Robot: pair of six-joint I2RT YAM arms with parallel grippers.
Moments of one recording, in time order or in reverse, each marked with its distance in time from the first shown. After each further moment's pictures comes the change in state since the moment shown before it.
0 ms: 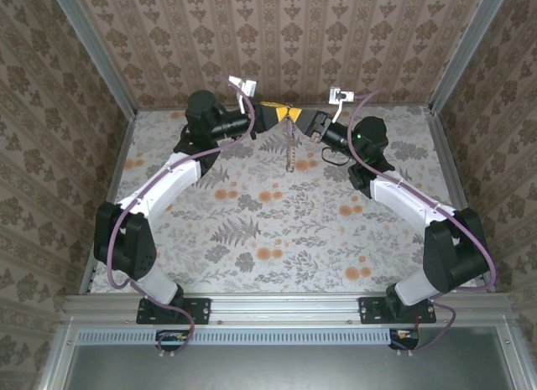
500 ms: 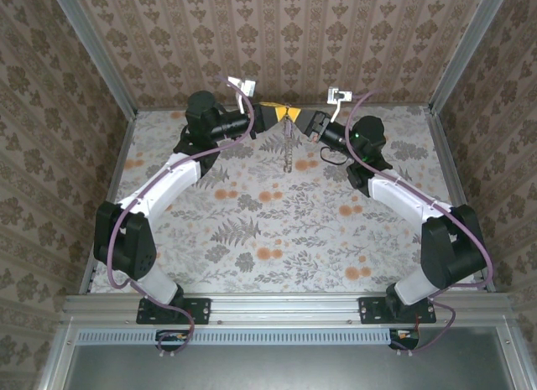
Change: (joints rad) left arm 0.003 0.000 -0.009 0.000 -0.018 -0.006; right arm 0.001 0.024 0.014 -0.001 -0.002 -0.003
